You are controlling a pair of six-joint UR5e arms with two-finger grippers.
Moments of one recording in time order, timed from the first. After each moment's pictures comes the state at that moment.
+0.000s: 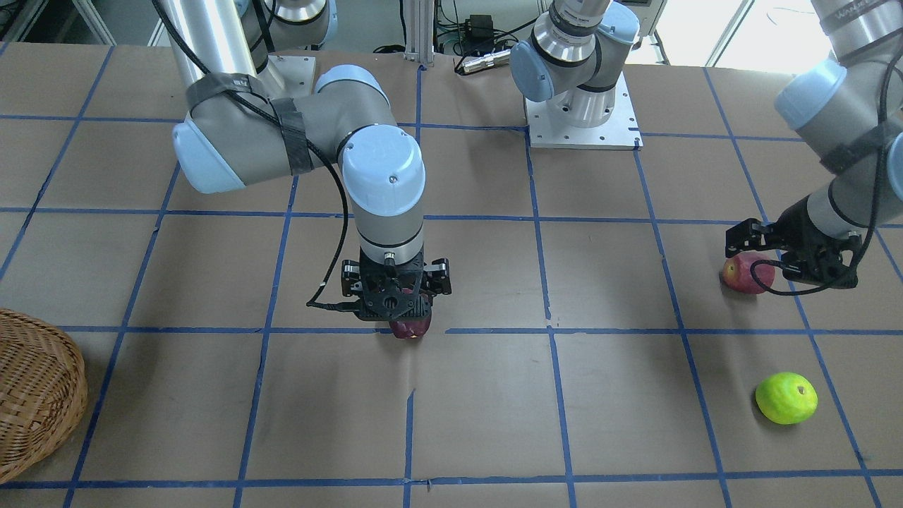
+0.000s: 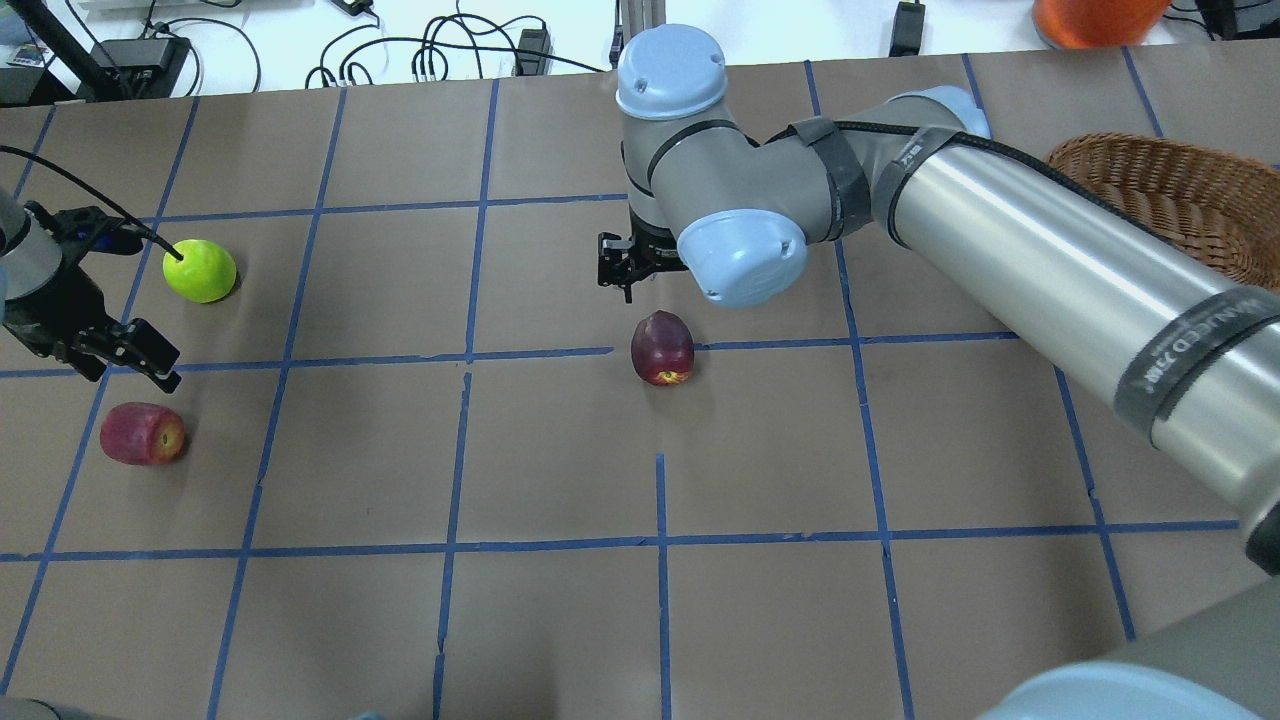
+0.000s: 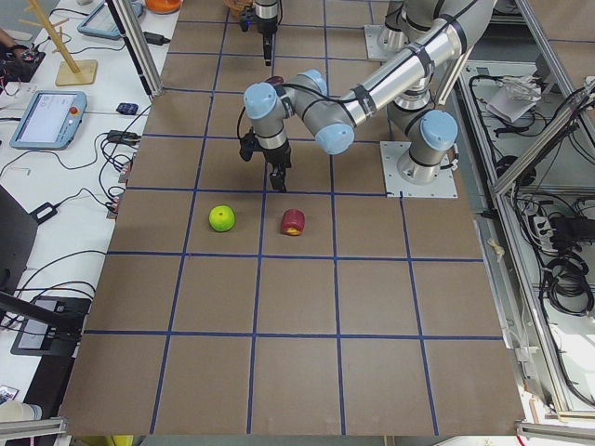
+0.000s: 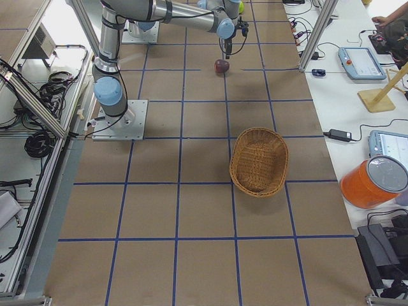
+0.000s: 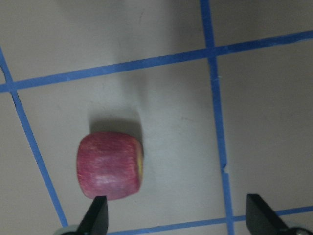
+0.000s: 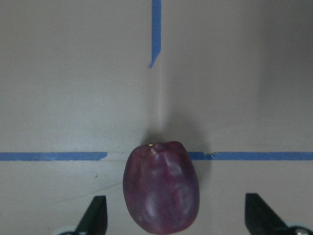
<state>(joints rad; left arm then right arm) -0.99 -1.81 -1.84 -1.20 1.70 0.78 1.93 -1.11 1.55 -2.03 -1.56 0.36</state>
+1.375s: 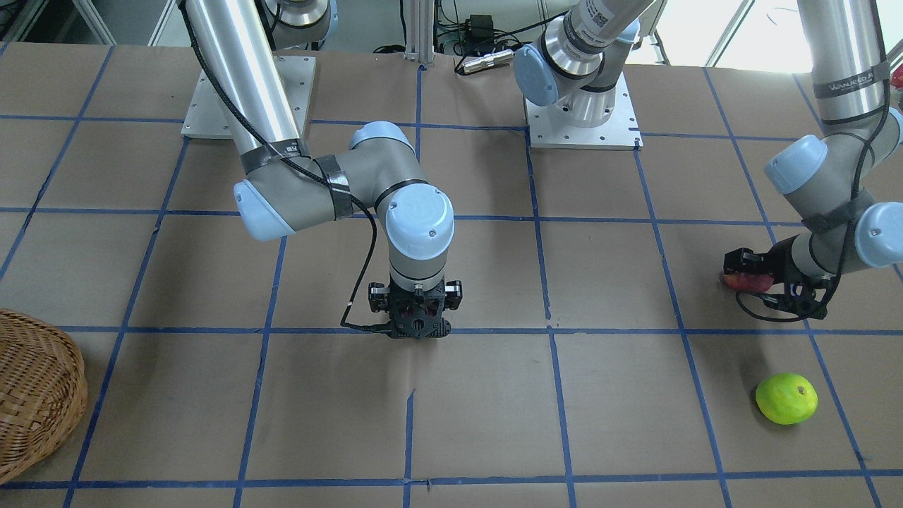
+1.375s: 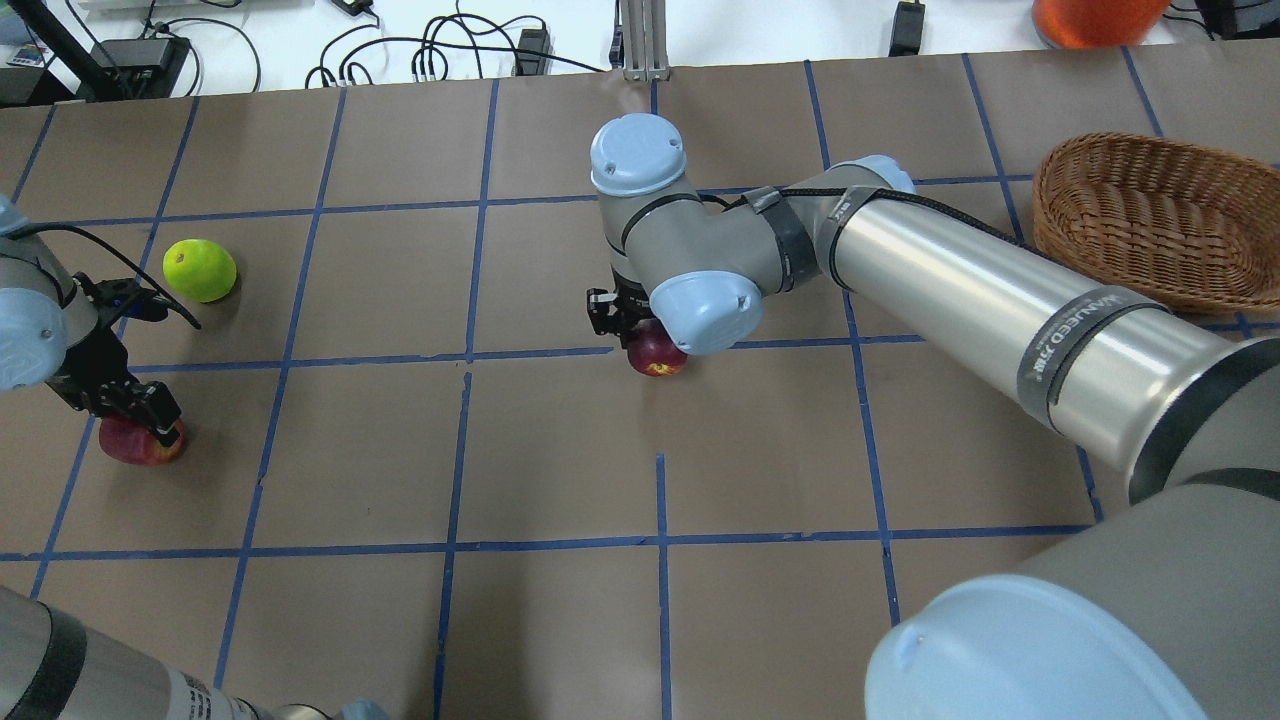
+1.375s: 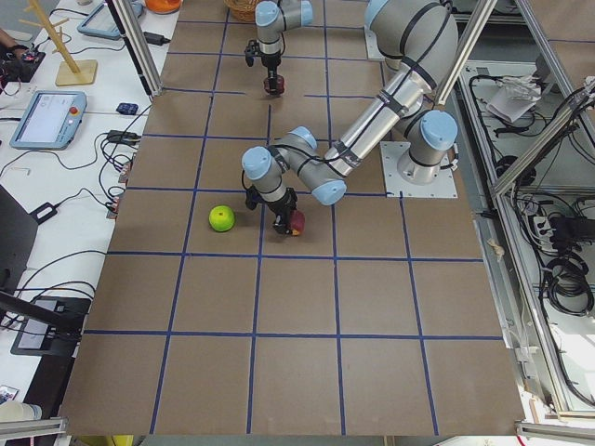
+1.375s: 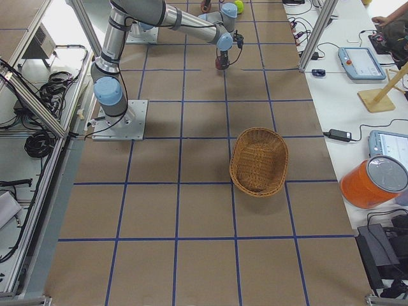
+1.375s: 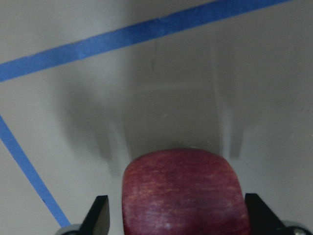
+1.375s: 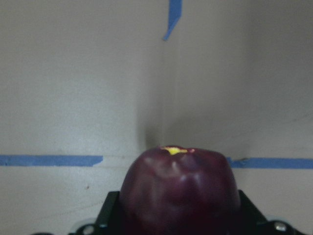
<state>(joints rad) -0.95 -1.98 -1.86 -1.09 1.80 0.84 1.94 -1.05 1.57 -2.07 -1.56 0.35</state>
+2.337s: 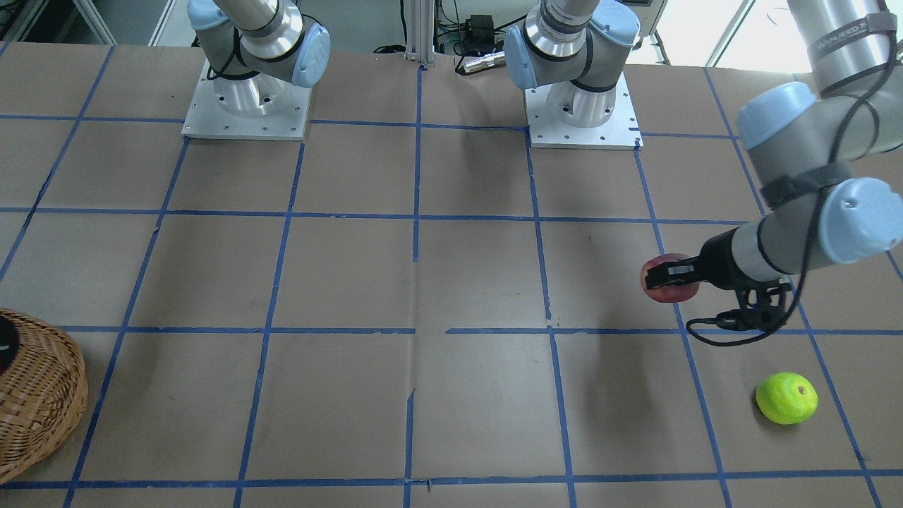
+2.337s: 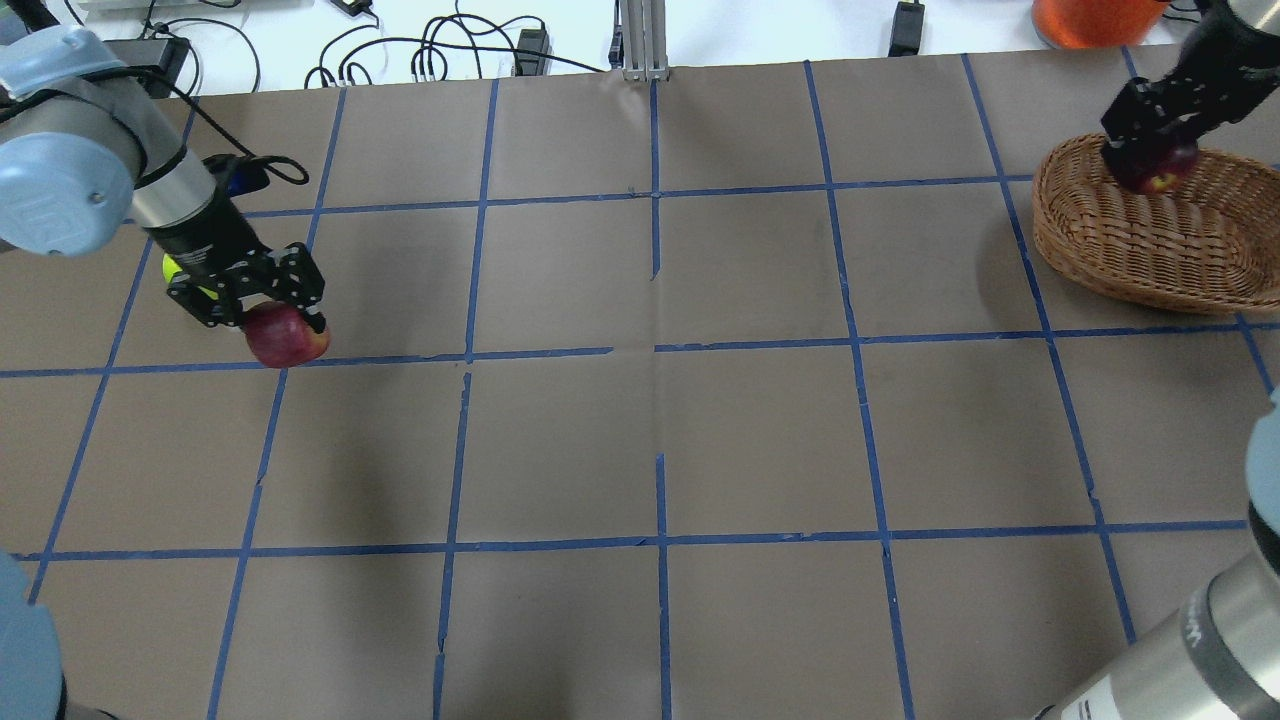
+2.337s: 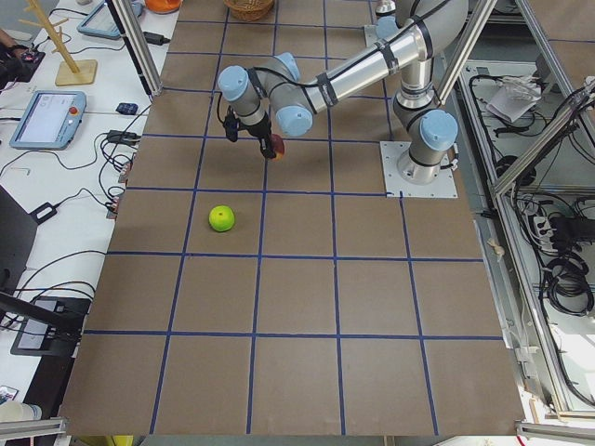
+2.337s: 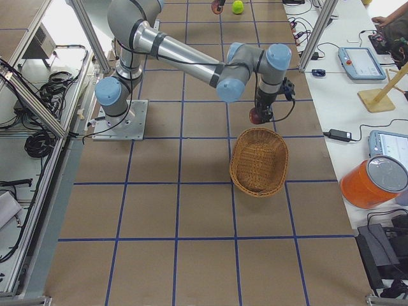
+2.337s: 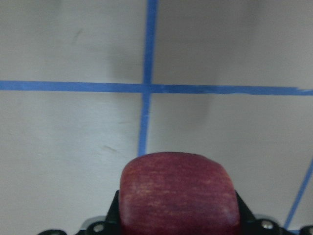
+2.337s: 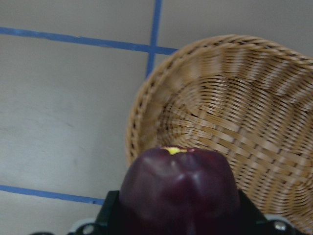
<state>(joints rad) -1.33 -1.87 -1.66 -1.47 1.50 0.04 1.09 -1.09 1.31 -1.83 -1.54 -0.66</state>
